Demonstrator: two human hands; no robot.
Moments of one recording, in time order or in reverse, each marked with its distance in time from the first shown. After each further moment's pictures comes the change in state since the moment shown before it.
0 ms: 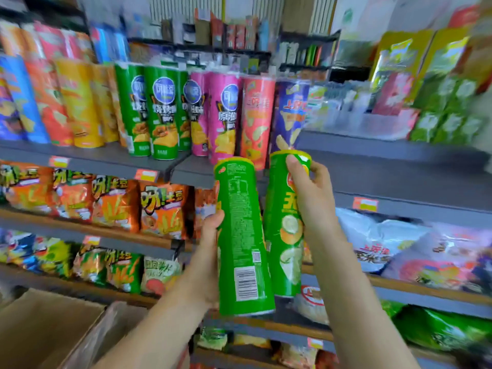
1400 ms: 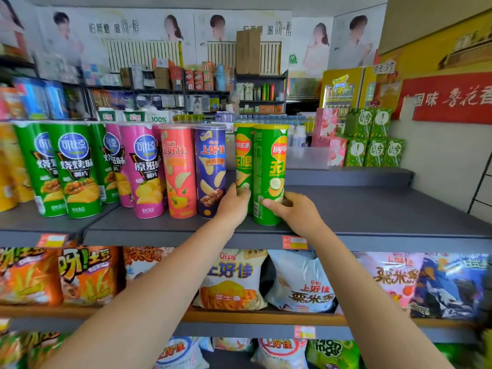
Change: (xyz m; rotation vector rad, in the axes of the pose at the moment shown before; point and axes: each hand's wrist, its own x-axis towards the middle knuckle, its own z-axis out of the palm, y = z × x) left_hand 0.239 -0.002 0.120 1.079 0.245 0.350; right_hand 0.147 0.012 -0.145 -0.651 -0.220 -0.190
